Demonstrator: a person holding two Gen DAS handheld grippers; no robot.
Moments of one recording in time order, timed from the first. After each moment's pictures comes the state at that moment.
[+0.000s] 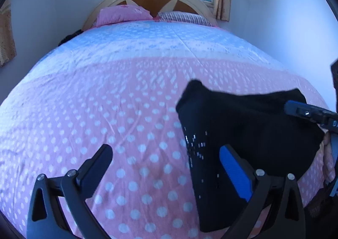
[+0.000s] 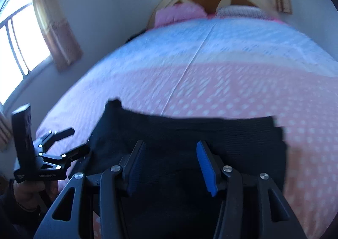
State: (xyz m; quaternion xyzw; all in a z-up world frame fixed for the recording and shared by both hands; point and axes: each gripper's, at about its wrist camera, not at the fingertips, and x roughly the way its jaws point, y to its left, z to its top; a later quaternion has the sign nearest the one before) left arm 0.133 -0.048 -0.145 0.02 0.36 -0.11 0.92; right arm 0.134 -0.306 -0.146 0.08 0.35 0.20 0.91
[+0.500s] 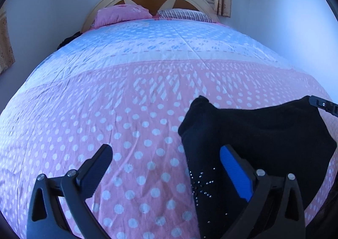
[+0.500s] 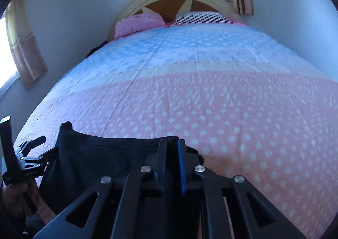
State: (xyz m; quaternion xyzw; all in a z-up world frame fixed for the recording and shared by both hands) left arm 0.170 -0.057 -0.150 0.04 0.37 -0.11 0.92; right arm 0.148 -0.359 -0.134 0.07 0.35 0.07 0.93
